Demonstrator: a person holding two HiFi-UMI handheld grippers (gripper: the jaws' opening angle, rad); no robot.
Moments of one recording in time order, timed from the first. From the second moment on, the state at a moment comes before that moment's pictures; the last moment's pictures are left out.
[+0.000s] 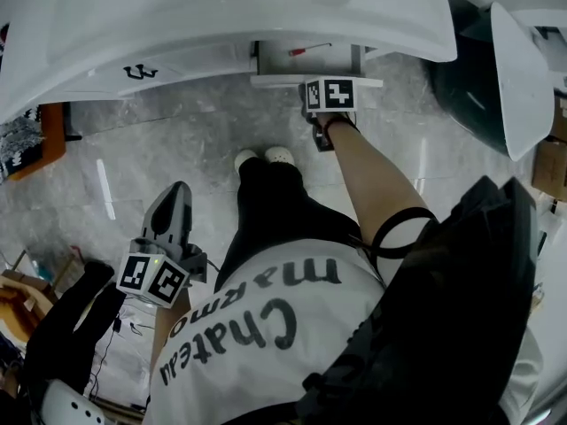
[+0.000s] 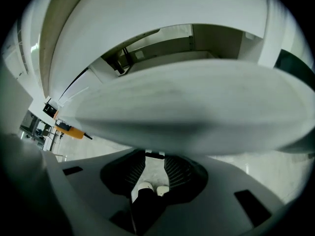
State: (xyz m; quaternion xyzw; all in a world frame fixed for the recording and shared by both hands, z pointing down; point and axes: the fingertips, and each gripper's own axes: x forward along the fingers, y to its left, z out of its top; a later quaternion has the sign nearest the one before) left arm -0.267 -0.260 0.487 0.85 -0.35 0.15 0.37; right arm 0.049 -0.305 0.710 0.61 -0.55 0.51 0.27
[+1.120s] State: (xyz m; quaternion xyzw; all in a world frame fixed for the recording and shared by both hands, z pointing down) left arm -0.261 -0.229 0.470 0.84 -0.38 0.14 0.36; right arm 0.032 -0.269 0.714 0.60 -0.55 0.51 0.28
